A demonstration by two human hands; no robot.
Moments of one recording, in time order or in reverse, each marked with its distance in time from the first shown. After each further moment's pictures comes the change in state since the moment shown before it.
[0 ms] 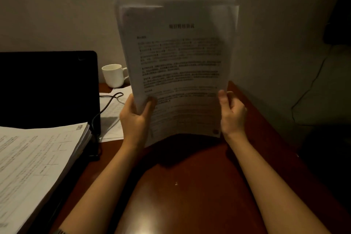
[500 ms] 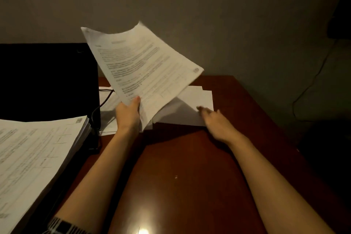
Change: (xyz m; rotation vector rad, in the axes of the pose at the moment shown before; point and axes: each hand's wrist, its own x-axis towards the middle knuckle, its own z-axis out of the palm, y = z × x) left_hand 0.019 -0.020 -0.004 -0.071 0.213 -0.532; right_hand -0.001 0.035 0.007 -0.745 -0.751 0.166
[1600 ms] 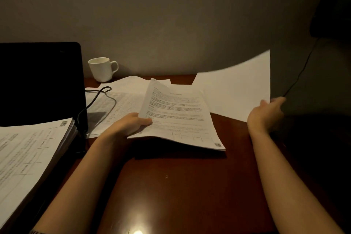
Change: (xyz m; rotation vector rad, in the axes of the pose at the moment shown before) left_hand -0.003 0.005 -0.005 0.687 -0.609 -0.353; right_hand -0.025 0.046 -0.062 0.494 1.100 0.655
